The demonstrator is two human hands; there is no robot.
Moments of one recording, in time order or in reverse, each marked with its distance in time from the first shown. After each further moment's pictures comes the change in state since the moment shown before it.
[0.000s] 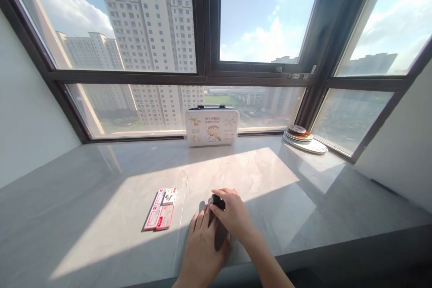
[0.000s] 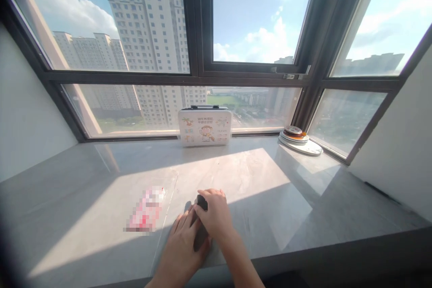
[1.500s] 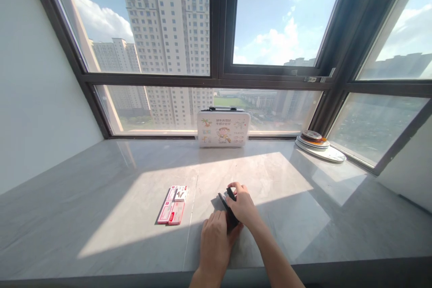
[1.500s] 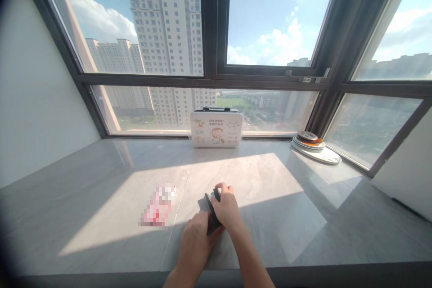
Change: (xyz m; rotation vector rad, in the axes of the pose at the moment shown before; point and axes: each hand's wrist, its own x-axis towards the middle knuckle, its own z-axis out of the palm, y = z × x) left_hand 0.017 0.021 -0.007 -0.162 0.055 -0.217; right_hand 0.027 0.029 0.018 0.076 0.026 0.208
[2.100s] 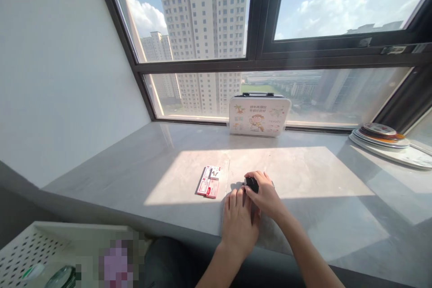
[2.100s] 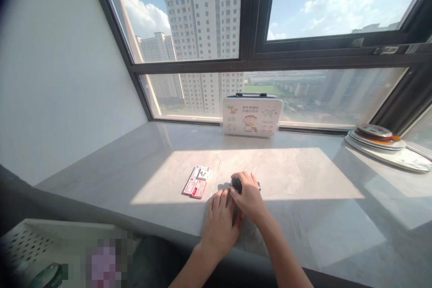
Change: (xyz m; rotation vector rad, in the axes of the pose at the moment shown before) left_hand -0.028 -0.038 -0.003 0.250 0.180 0.071; right_hand -0.008 -0.025 0.032 -0.033 -0.095 -0.370
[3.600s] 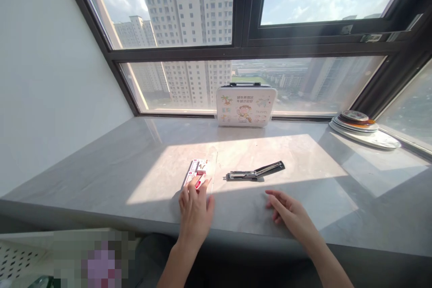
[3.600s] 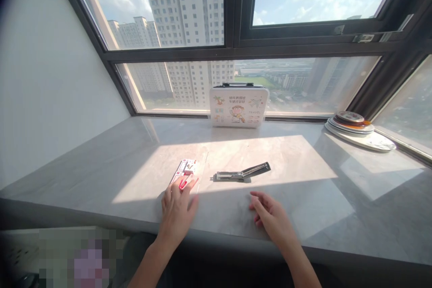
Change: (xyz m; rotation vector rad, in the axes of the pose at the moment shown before) left_hand -0.008 -0.060 -0.036 0.086 0.088 -0.177; right_hand -0.110 0.042 -0.067 0.662 -0.010 0.638
